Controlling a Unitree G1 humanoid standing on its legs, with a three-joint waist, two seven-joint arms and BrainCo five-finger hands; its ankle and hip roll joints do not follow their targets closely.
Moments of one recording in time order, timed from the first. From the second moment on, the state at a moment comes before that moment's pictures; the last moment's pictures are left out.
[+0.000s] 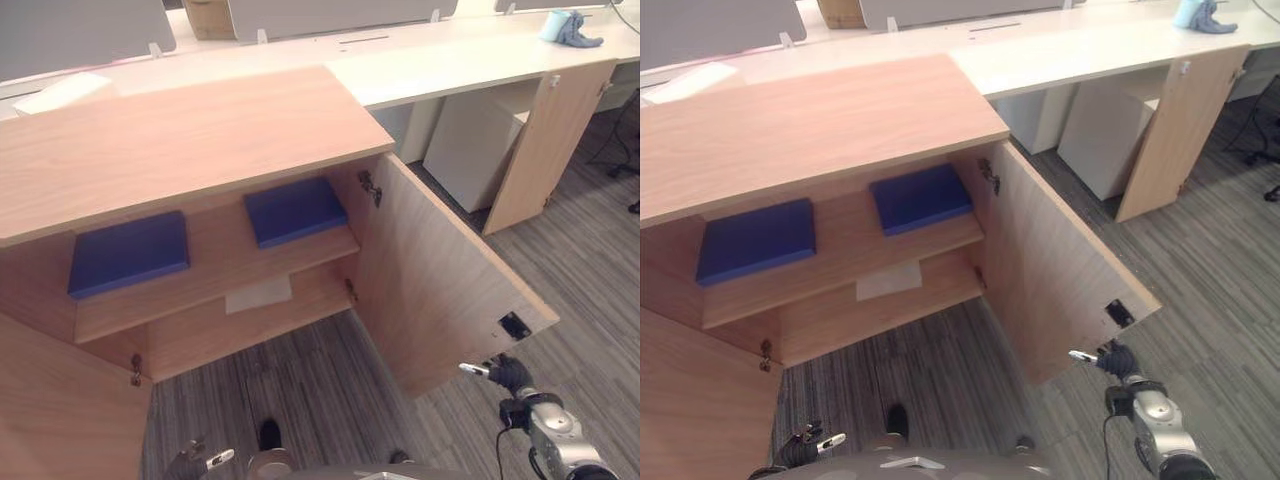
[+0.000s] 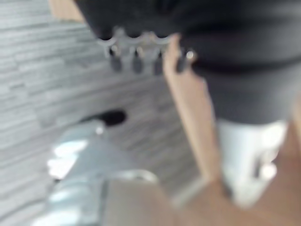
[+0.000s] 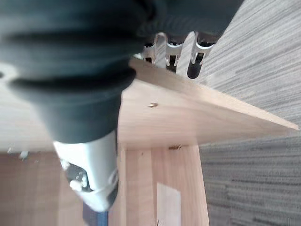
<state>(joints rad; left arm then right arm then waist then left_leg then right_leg) 0.24 0.30 -0.19 1.01 -0.38 -0.21 -0.29 0.07 -0.50 0.26 0.65 0.41 -0.26 0.31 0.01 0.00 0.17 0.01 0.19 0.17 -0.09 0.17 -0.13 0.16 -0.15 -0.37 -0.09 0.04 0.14</state>
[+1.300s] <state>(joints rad) 0.23 0.31 0.13 0.86 -0.46 -0.52 0.25 -0.20 -0.28 0.46 0.87 0.30 -0.27 0.17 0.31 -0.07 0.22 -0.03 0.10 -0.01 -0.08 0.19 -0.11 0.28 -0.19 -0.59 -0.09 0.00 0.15</state>
